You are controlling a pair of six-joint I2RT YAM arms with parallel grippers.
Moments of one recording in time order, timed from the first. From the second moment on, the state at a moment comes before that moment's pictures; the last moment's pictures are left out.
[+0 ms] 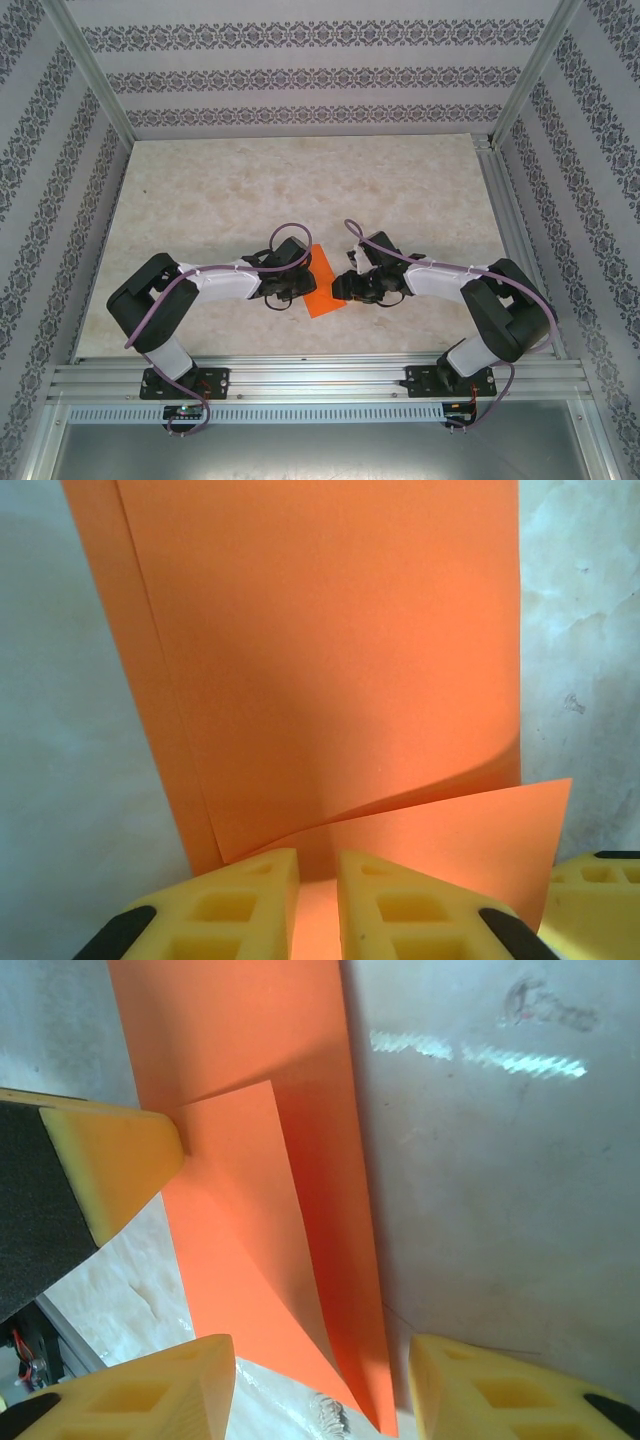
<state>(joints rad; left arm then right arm) -0.80 1.66 0.80 -0.16 0.12 -1.09 0.60 1.53 0.63 -0.19 -0.53 0.58</state>
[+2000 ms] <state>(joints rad) -0.80 1.38 0.81 -0.30 0.04 -1.09 0.57 1.36 0.70 -0.37 -0.45 0.49</state>
